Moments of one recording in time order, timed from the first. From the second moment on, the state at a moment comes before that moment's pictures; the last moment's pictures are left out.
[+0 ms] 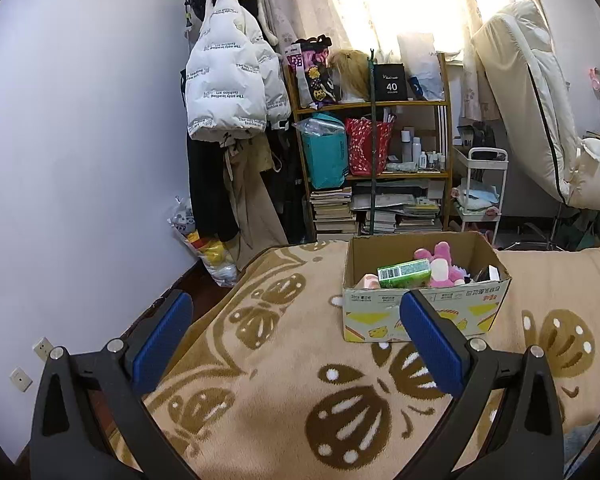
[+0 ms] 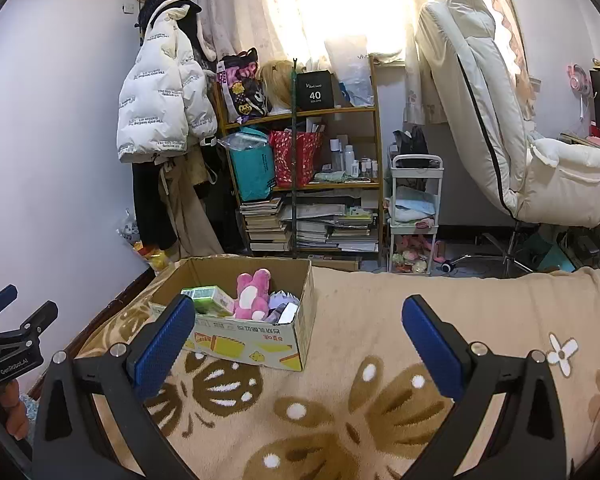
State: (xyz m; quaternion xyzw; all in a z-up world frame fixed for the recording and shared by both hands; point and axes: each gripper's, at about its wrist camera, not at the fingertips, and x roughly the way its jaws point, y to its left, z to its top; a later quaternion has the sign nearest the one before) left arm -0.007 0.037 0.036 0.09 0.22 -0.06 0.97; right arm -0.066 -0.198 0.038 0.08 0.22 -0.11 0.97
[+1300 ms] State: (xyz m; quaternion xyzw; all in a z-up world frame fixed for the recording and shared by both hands) left arm -0.007 0.032 0.032 0.11 0.22 -0.05 0.97; right arm -0.068 -0.207 0.031 0.09 0.23 -0.11 0.96
